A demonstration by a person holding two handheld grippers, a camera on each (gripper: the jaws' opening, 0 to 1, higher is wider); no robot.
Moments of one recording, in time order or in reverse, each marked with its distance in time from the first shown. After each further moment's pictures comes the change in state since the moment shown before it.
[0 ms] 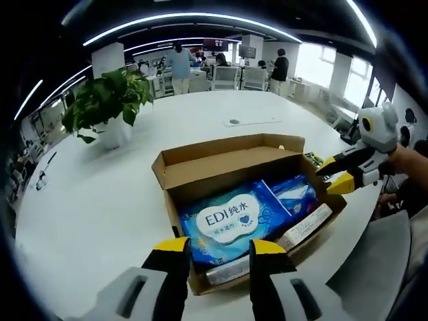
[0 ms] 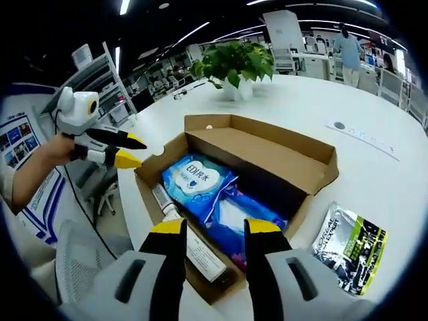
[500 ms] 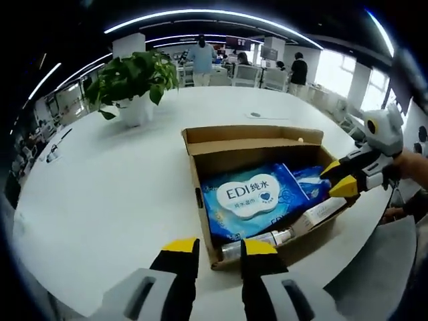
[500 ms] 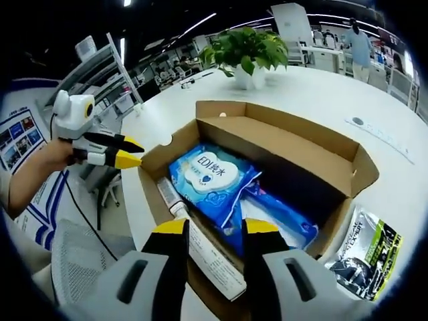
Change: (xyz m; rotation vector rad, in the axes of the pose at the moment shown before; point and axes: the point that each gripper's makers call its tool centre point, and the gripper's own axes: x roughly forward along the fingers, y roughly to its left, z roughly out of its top) left arm 0.001 0.024 -0.039 -0.106 0.006 0.061; right arm 0.039 0.023 -0.010 -0.023 0.066 0.043
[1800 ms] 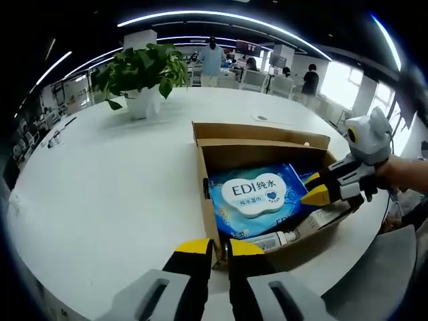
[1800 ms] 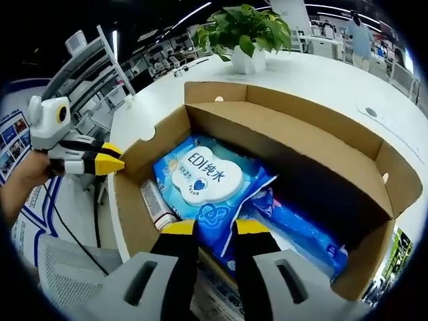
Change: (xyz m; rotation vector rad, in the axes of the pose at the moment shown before) left arm 0.008 0.005 -0.009 -0.068 -0.033 -0.002; right arm 0.055 -0.007 0.001 0.019 0.056 -0.023
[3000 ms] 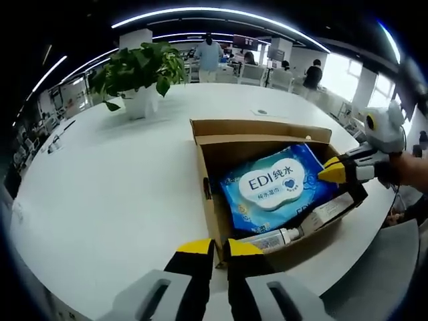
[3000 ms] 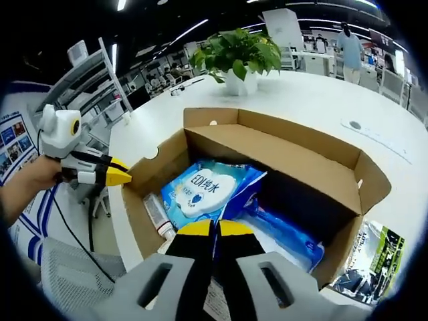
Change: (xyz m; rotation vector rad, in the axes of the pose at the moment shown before) left arm 0.002 -0.002 0.001 0.042 0.043 0.015; right arm -0.045 -0.011 0.015 0.018 -0.133 -0.058
